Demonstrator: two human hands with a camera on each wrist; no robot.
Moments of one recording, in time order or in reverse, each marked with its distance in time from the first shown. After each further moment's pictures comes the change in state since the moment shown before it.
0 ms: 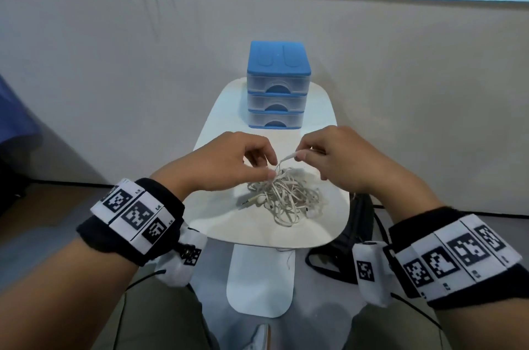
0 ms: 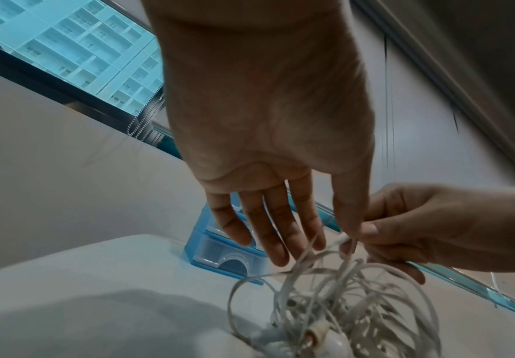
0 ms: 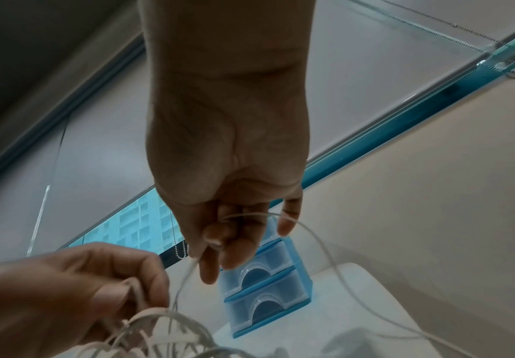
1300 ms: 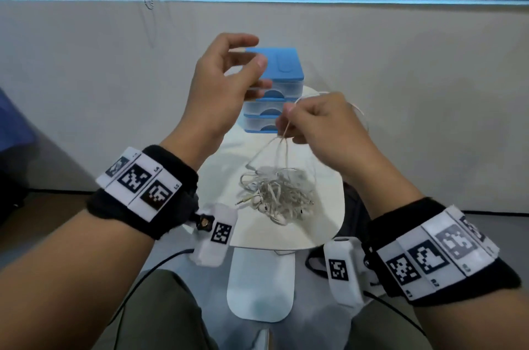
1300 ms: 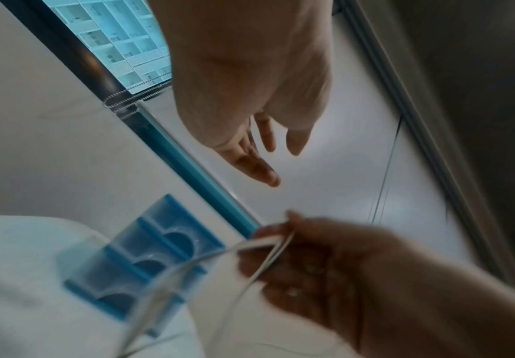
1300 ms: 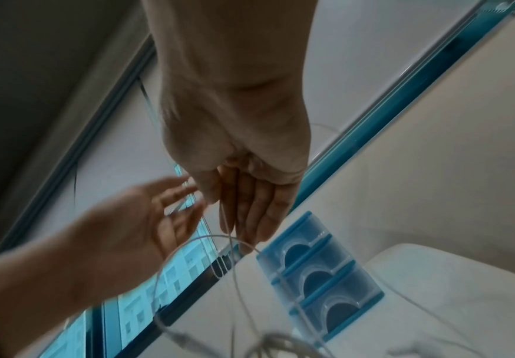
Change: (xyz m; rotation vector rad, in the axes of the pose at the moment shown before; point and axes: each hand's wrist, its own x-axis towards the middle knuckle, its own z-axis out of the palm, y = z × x) left_hand 0.030 0.061 -0.034 -0.652 0.697 0.155; right_hand 0.014 -0.031 -0.006 0.516 0.360 0.027
